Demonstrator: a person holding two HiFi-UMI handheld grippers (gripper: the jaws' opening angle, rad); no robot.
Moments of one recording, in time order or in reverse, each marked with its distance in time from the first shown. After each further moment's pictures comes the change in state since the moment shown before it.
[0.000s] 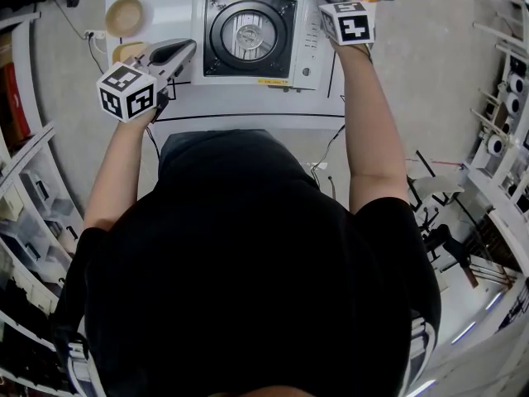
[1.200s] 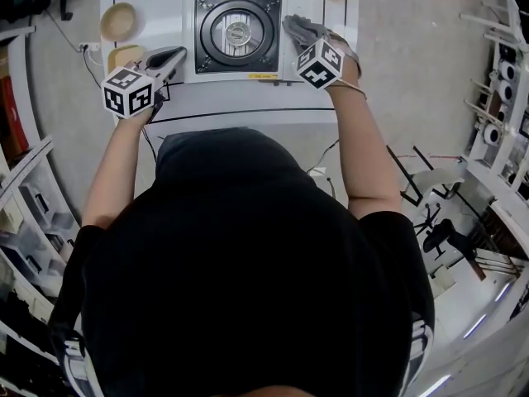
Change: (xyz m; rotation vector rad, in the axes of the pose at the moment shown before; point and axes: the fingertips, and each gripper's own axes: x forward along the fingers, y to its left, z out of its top) left arm -0.003 0.002 -0.043 0.017 0.046 0.013; right arm -0.060 0.093 -0.096 -0.521 0.227 0.071
